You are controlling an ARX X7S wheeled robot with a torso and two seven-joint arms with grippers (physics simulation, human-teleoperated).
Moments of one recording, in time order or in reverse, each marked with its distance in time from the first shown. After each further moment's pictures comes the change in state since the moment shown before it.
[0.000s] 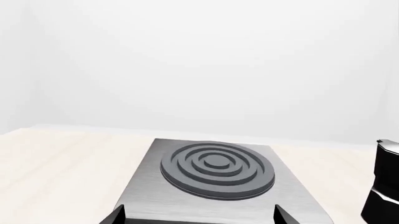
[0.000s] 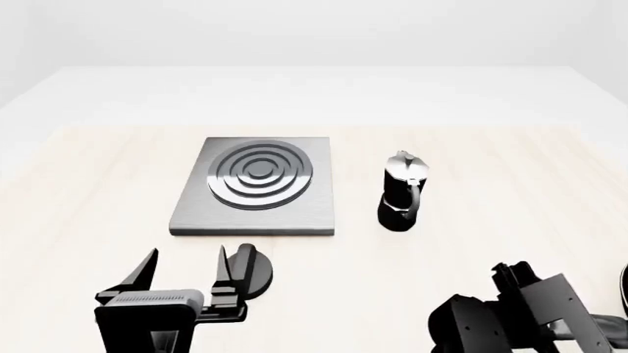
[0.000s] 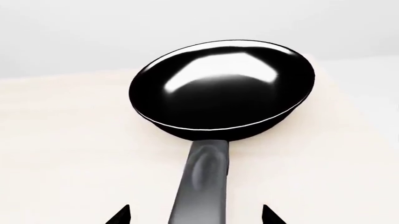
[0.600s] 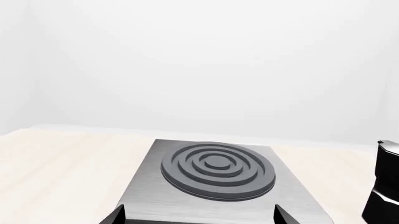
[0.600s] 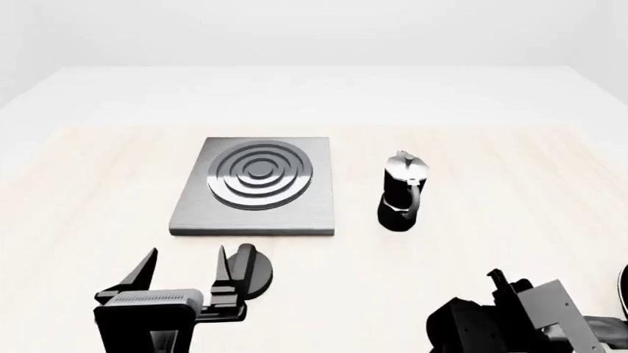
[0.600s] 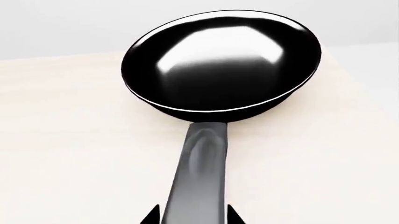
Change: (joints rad) left arm -0.002 -0.009 0.006 0.001 -0.006 0.003 -0.011; right arm 0.004 -0.003 -0.005 0.055 0.055 -0.033 -0.012
